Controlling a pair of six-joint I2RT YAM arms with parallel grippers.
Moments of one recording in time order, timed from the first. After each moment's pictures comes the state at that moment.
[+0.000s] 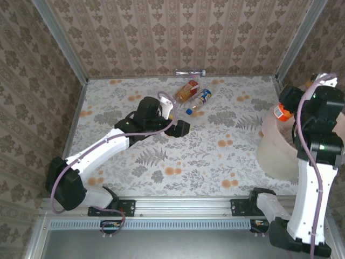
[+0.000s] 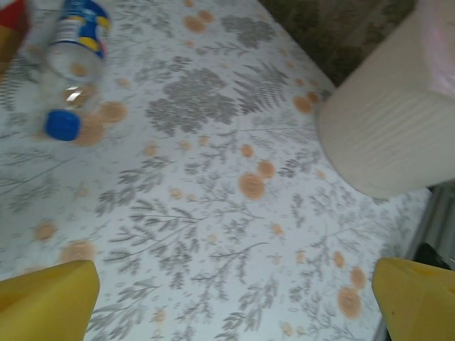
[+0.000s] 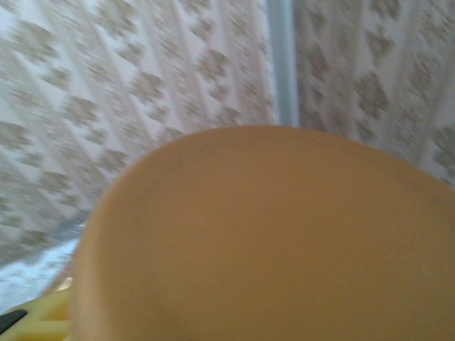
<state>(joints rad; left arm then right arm) -0.73 1.37 1.09 -0.29 0.35 -0.30 -0.27 0.96 1.53 -0.91 0.10 0.20</state>
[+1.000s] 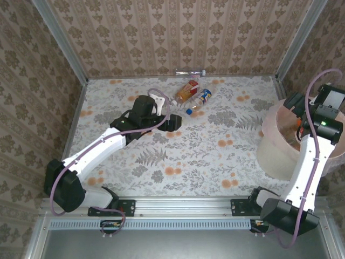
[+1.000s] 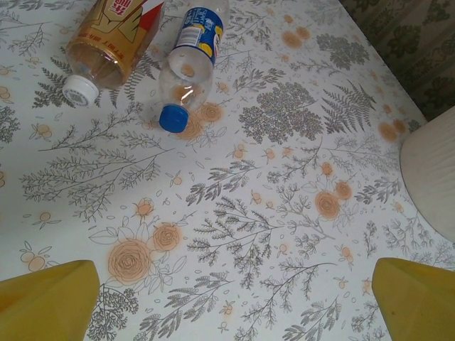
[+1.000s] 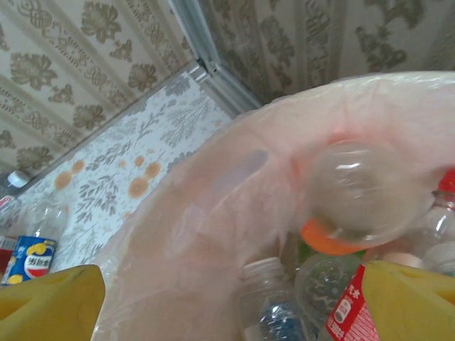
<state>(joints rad) -0.68 1.35 1.09 -0.36 0.18 -0.34 -0.54 1.09 1.40 -0.94 -0.02 0.27</state>
